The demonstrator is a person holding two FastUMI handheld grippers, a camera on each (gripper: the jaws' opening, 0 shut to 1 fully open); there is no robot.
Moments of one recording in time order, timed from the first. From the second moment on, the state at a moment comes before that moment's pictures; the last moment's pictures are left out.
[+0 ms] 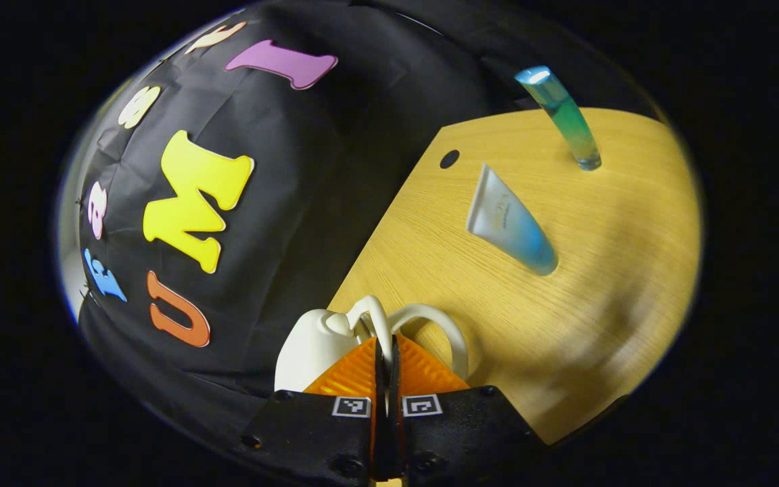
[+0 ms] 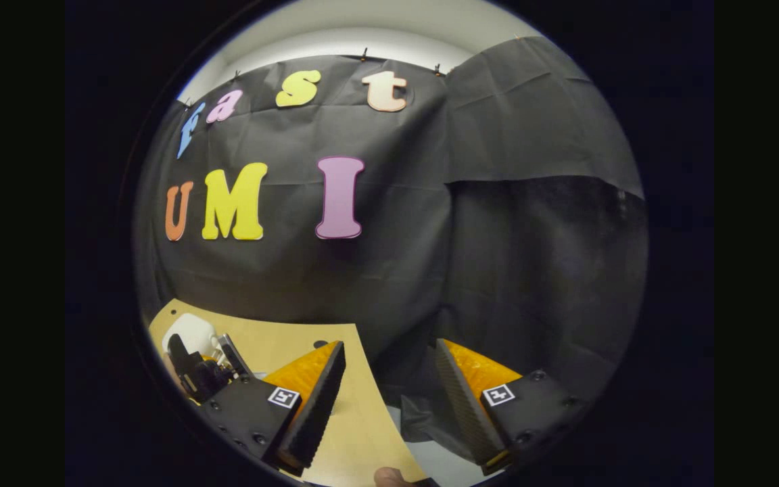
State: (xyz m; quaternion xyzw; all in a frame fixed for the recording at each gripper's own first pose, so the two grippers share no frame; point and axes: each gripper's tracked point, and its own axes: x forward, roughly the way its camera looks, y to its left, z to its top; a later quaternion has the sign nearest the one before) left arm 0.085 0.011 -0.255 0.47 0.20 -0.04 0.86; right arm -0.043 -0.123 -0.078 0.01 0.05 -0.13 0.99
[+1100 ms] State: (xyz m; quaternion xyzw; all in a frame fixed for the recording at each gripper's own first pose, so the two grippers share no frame) left arm 0.079 0.338 -0.080 0.19 0.17 0.01 0.97; right arm -0.025 0.106 -0.048 -0.04 0.05 -0.09 0.99
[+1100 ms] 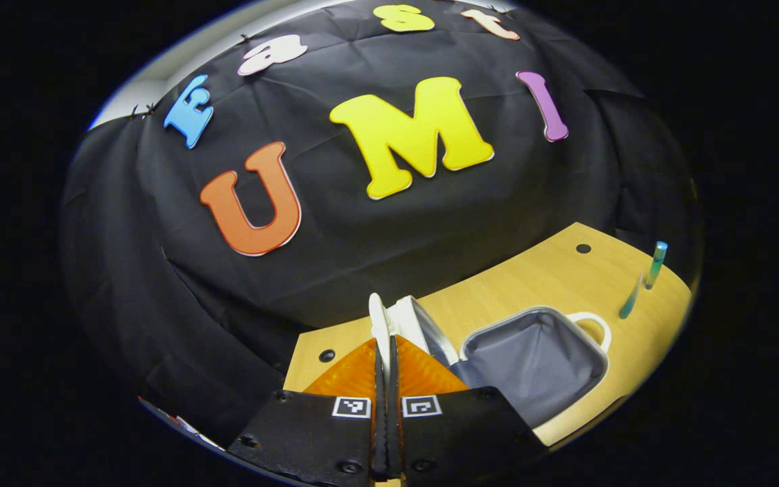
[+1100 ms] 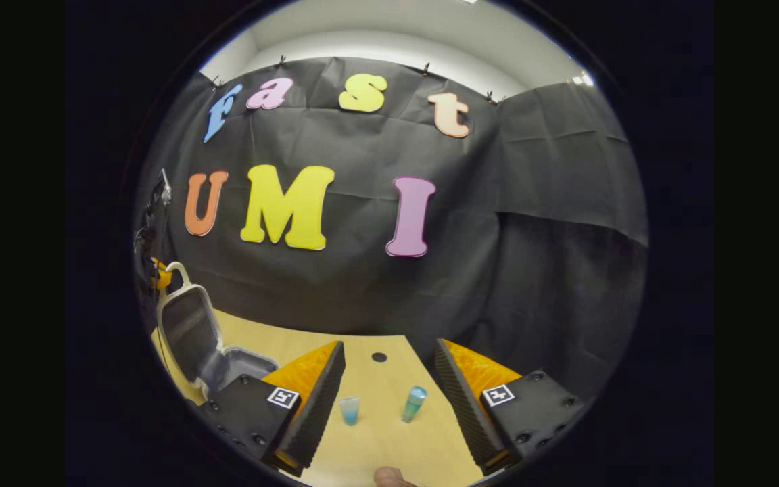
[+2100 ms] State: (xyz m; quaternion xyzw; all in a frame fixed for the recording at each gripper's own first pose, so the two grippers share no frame) left arm 0.065 0.465 -0.279 0.05 0.36 0.03 0.93; right arm -0.046 0.126 -0.066 -0.11 0.10 -0.13 0.98
